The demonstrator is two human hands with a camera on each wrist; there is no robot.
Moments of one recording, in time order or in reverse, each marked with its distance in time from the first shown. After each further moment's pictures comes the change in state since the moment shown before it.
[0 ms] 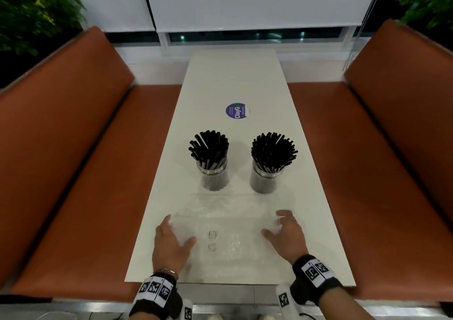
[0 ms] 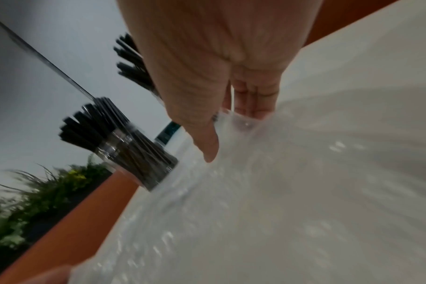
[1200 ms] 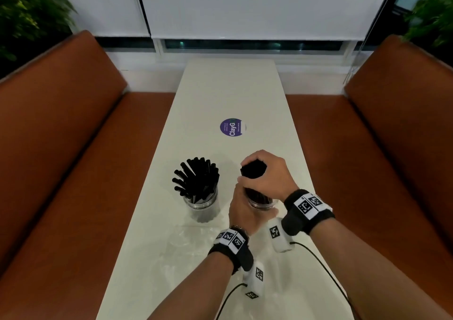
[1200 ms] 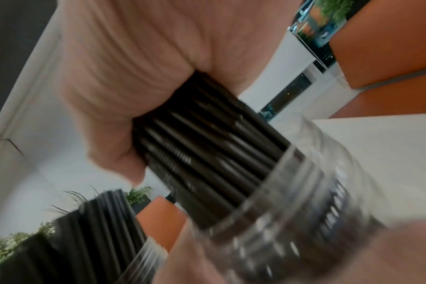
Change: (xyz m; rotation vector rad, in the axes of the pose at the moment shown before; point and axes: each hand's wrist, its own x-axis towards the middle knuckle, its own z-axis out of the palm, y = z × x) left_hand 0.062 0.252 0.104 -0.448 -0.175 0.322; right_hand 0.134 -0.167 -0.091 0.106 0.029 -0.641
